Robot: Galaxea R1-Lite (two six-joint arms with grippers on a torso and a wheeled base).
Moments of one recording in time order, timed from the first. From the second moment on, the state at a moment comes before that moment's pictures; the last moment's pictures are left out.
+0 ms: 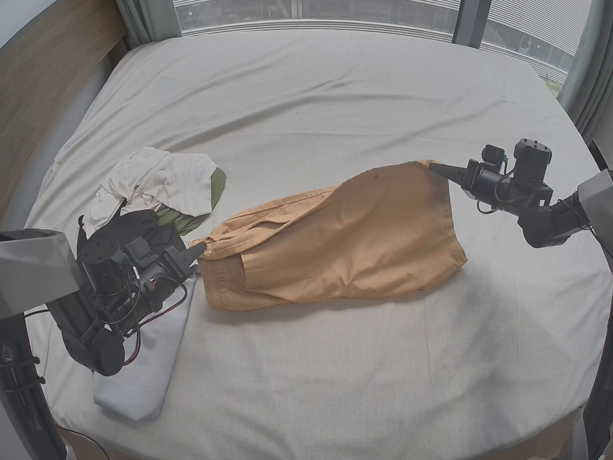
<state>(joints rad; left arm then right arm) -0.16 2.15 -0.54 -1.55 -0.31 -0.74 0.05 2.20 -1.39 -0.82 0.78 0.52</state>
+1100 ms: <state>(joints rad) -0.17 2.05 -0.48 -1.55 -0.32 -0.77 0.06 2.01 -0.97 -0.83 0.69 0.47</state>
